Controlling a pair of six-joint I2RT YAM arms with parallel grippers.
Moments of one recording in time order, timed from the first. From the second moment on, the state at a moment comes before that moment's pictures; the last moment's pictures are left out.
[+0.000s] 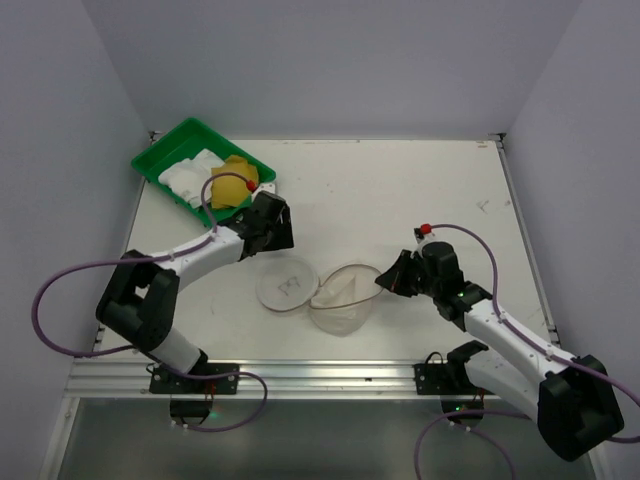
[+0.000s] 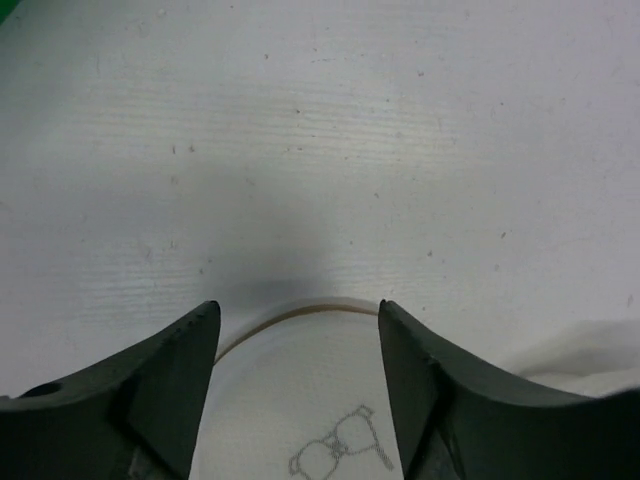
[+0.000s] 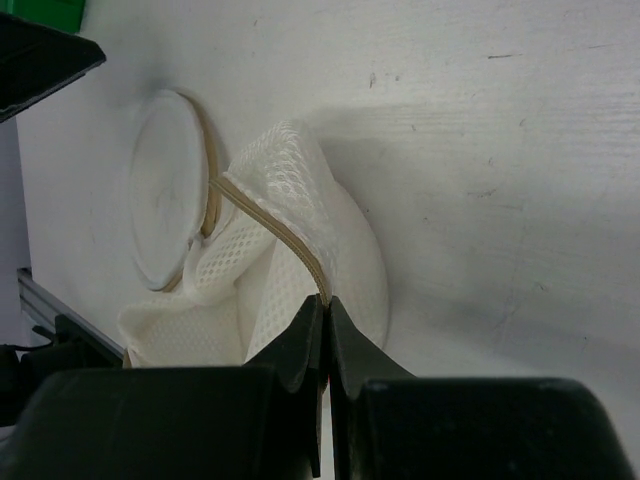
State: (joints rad) left arm -0.53 1.60 0.96 -0.29 -0.23 -0.55; right arm 0.43 0.93 0.39 -0.10 -0.23 0.73
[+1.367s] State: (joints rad) left arm -0.52 1.19 0.88 -0.53 -0.39 -0.60; right arm 0.56 1.14 0.46 -0.01 -0.23 0.71
